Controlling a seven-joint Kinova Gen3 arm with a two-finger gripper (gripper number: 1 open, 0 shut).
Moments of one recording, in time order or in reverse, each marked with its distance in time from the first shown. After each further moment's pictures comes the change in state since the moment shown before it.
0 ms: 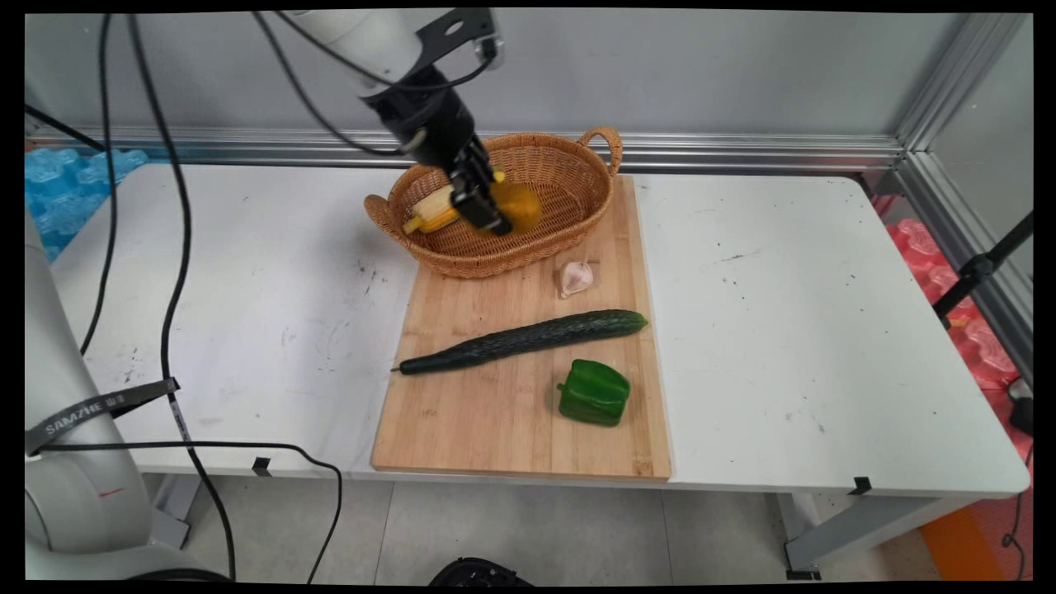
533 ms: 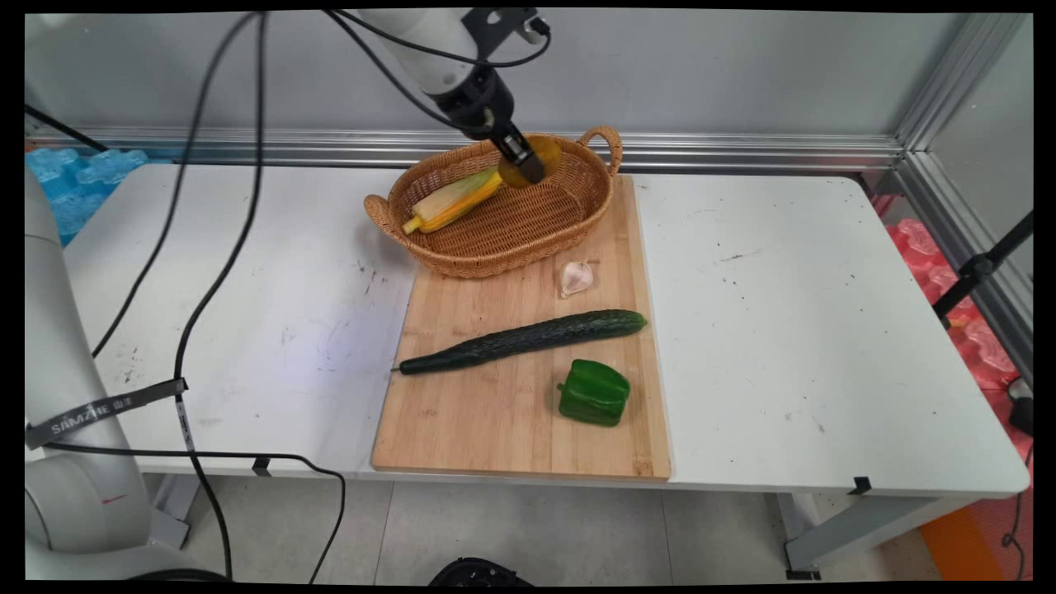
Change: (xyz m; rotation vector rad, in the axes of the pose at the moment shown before) arm 0.027 -0.053 0.050 0.239 0.048 -0.316
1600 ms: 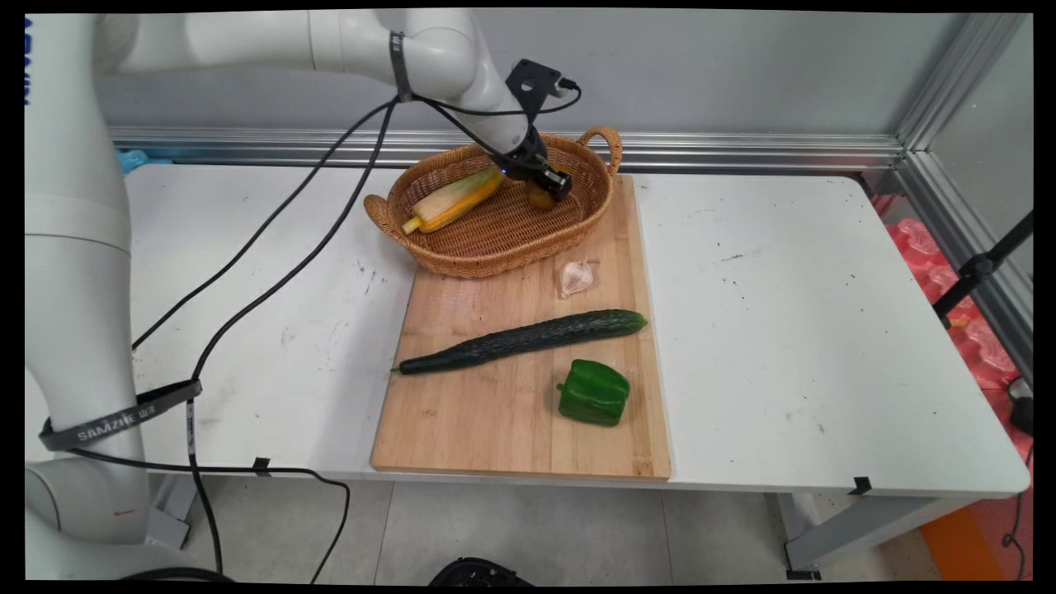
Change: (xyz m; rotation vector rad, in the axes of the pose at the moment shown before) arm 0.011 -0.025 0.154 0.157 0.017 -0.370
